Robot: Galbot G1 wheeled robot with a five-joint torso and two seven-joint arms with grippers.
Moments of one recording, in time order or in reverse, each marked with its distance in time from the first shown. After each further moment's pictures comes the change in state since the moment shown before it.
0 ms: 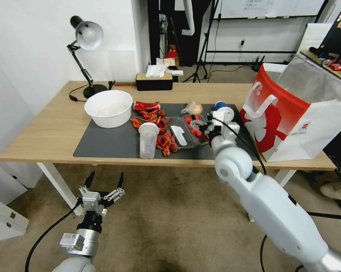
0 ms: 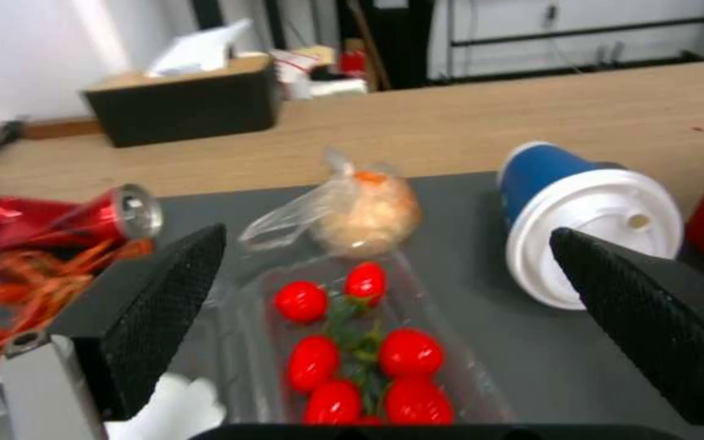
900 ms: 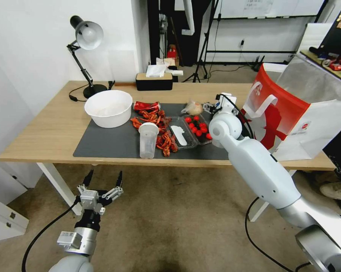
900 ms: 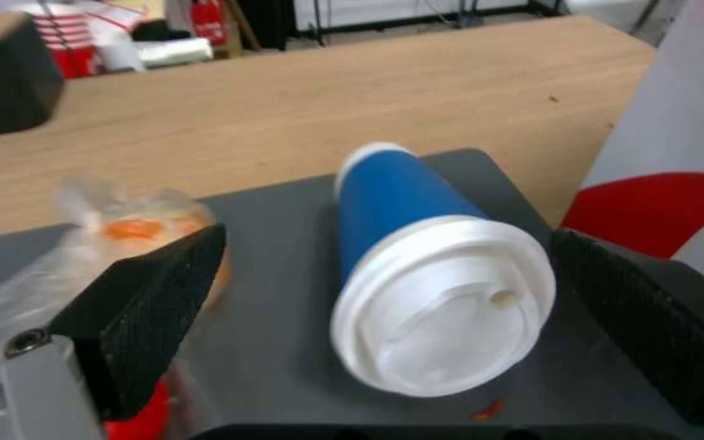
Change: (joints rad) left arm 0.004 0.021 -0.005 -0.017 -0.021 0.012 -0.003; right arm 0.213 0.073 0.000 -0.367 0.071 -0.031 0.124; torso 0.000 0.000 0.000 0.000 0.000
